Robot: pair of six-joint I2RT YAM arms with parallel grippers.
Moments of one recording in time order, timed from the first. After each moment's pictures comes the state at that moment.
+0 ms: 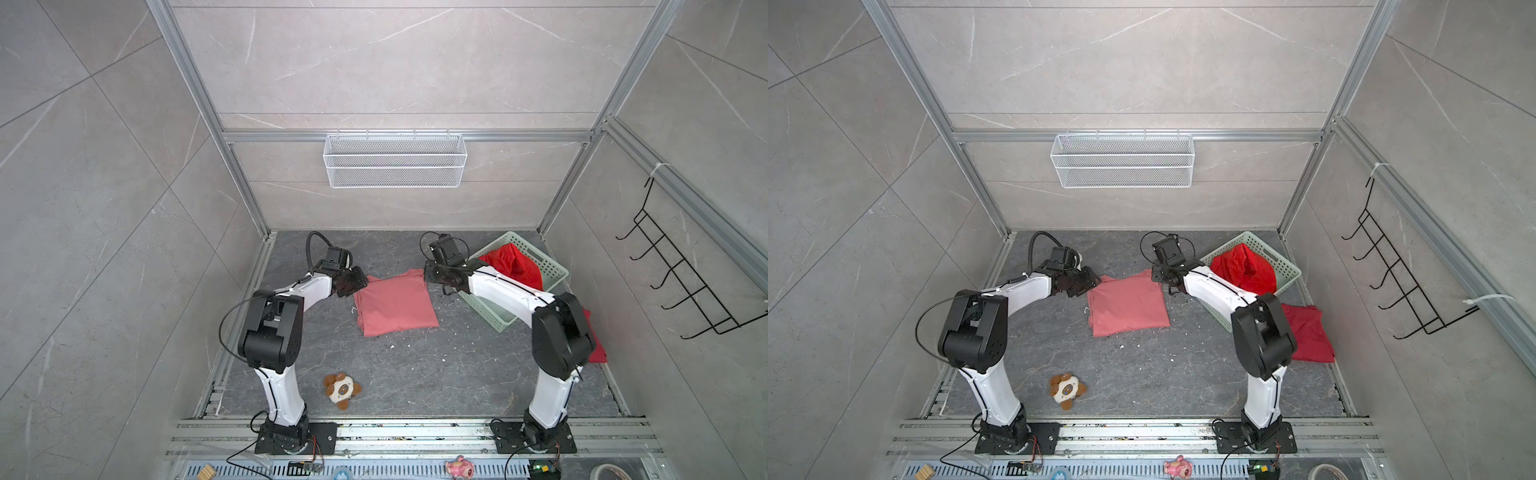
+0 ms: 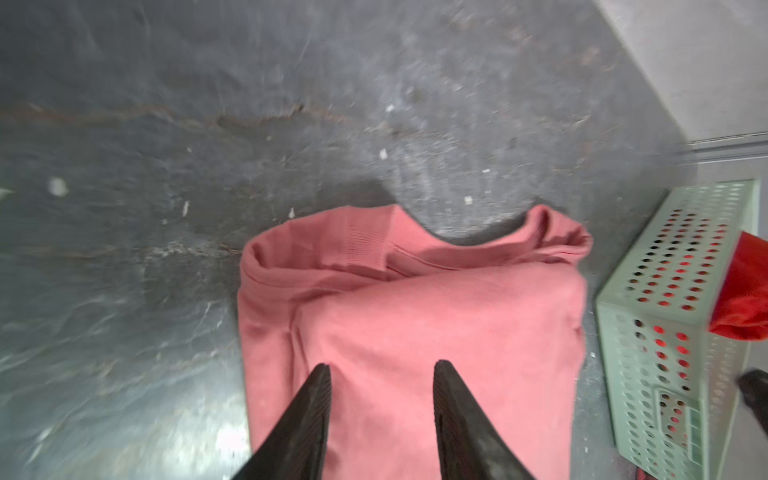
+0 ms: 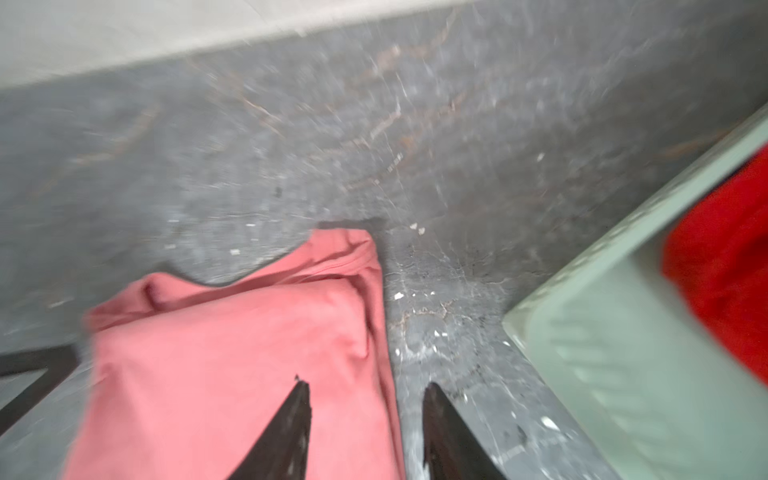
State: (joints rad) left arm -0.28 1.82 1.20 -0.28 0.28 -0.58; right arm 0.53 1.81 1.41 -0.41 0.19 0.49
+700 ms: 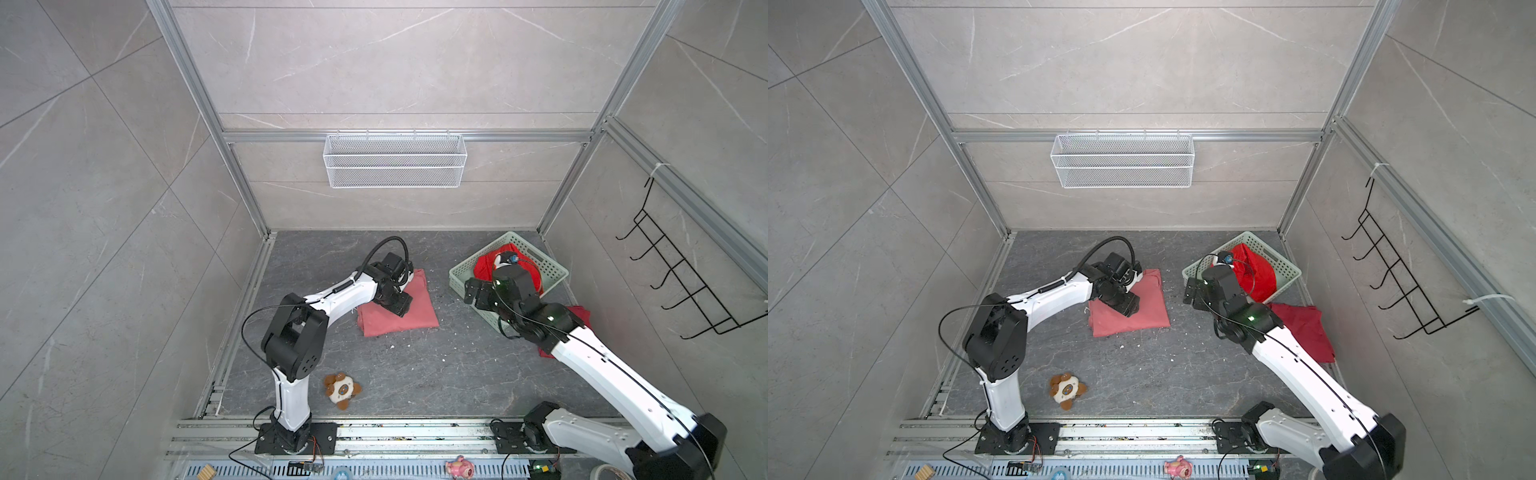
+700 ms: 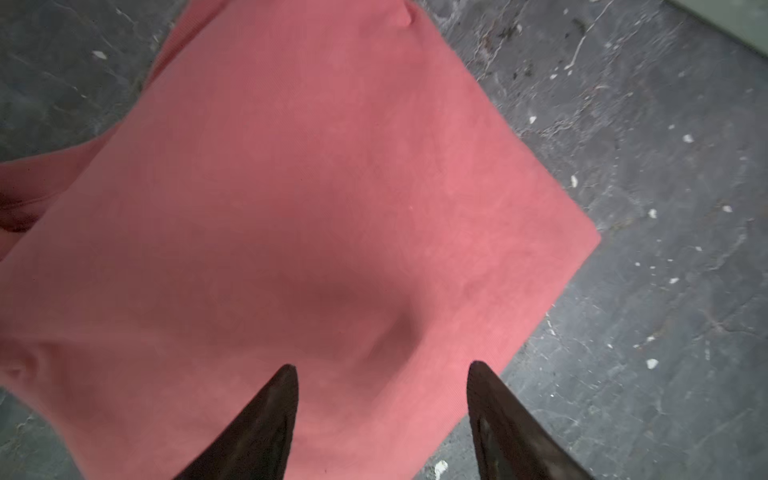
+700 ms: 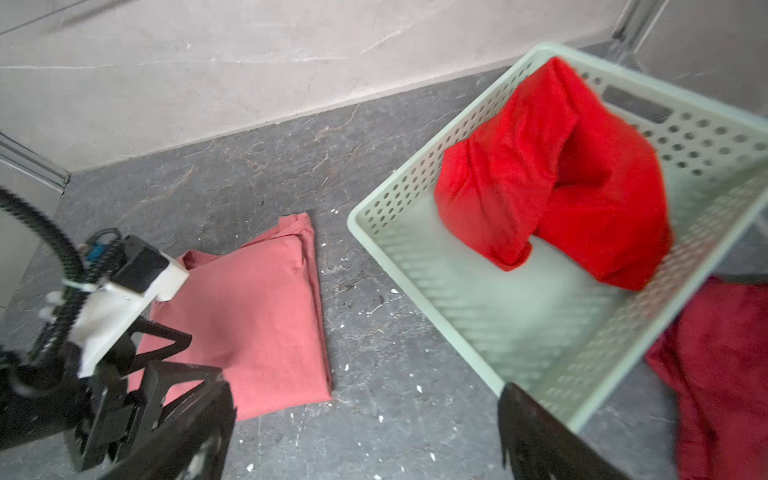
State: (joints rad) left arm -0.67 1.93 1.46 -0.71 0.10 -0.01; right arm 0.53 1.02 1.00 -0.63 0.36 0.53
